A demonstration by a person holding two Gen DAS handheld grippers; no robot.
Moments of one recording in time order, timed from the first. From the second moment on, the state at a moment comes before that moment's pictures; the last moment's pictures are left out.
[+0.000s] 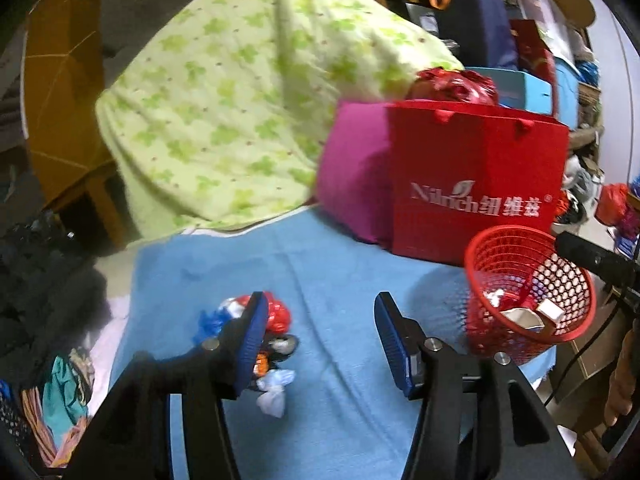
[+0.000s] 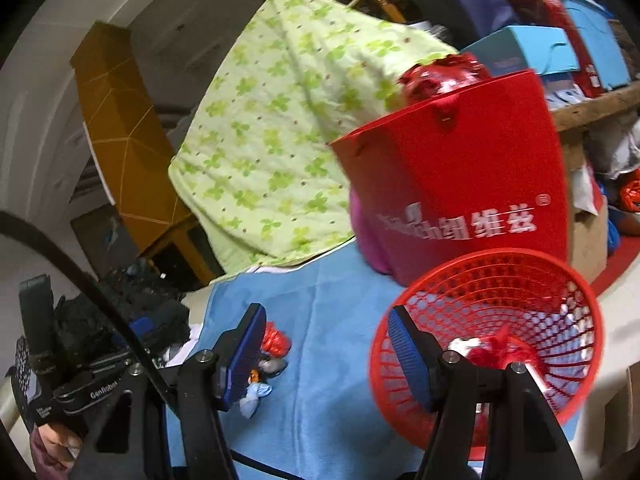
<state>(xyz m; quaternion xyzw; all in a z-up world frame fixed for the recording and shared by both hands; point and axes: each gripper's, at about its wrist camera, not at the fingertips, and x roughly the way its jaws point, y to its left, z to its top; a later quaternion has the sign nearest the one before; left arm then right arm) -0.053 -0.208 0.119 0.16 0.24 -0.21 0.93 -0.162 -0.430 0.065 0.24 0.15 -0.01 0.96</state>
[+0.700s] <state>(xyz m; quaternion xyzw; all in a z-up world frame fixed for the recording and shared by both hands) 0.016 -0.048 0.057 0.07 0.34 -0.09 0.93 -0.037 -0.319 0.017 0.20 0.31 0.10 0.92</state>
